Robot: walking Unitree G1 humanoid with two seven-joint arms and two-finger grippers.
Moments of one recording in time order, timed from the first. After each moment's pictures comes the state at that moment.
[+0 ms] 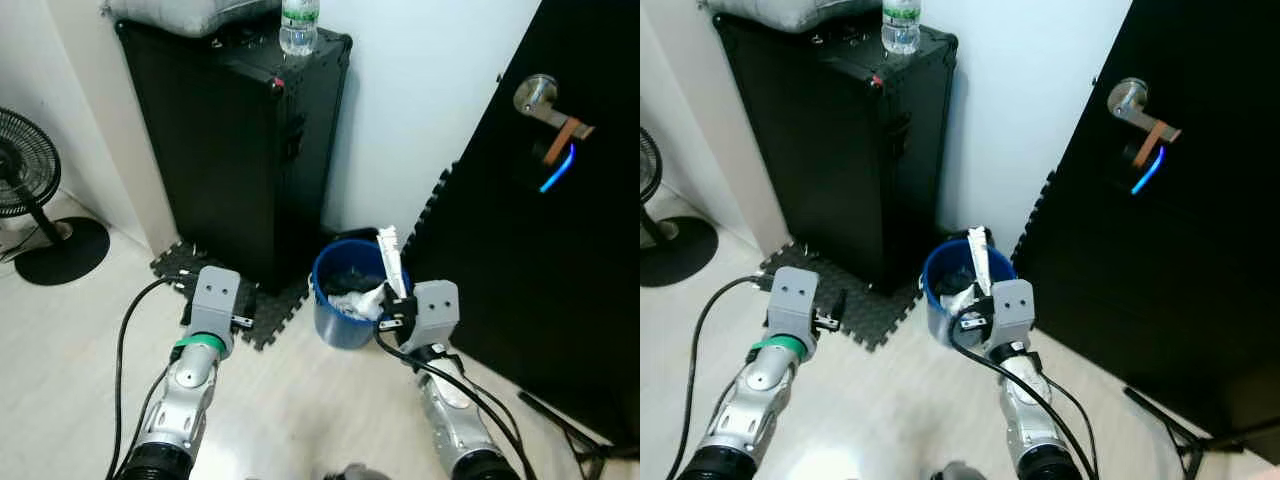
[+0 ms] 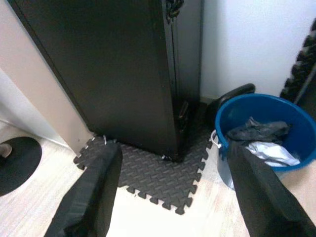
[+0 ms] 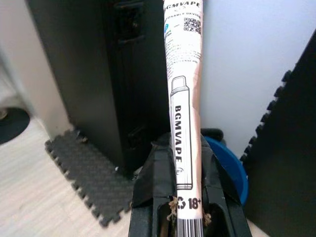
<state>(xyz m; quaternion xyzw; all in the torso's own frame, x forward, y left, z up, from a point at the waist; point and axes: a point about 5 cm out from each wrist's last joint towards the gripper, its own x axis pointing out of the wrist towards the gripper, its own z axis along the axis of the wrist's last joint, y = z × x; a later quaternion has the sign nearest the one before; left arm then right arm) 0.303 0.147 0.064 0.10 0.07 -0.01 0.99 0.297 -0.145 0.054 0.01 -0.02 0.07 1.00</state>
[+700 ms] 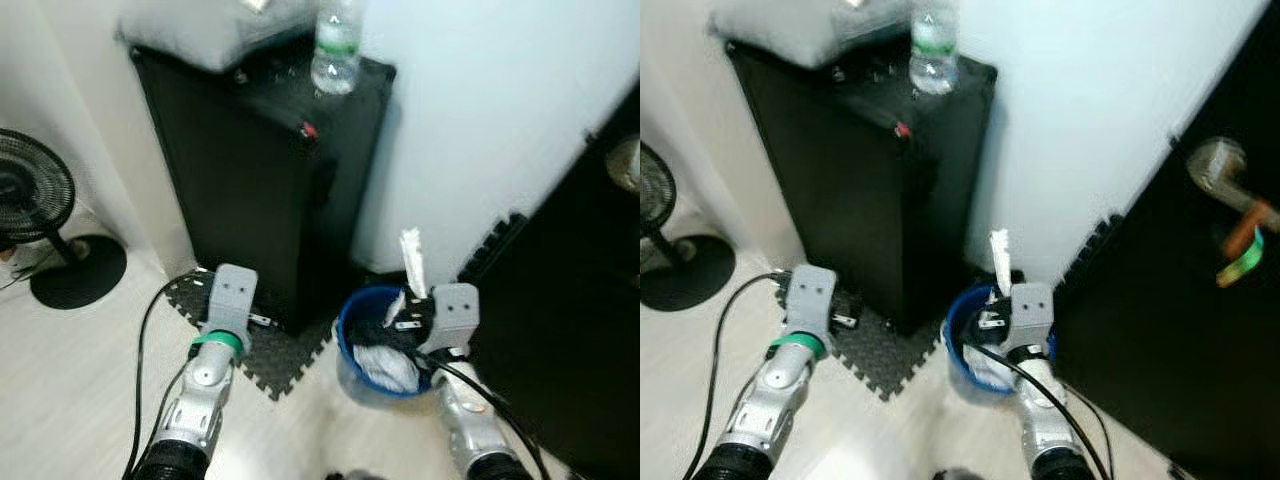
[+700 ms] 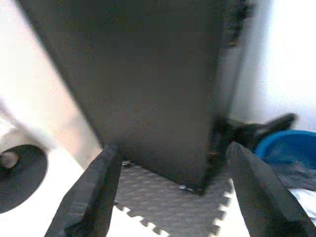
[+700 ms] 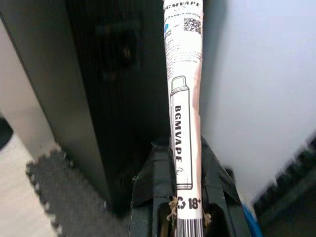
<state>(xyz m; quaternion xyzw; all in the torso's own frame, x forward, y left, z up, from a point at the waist) 0.302 0.148 0.064 0.10 0.07 -0.01 0.99 0.302 -0.152 0.060 0.00 -0.03 0.06 1.00</state>
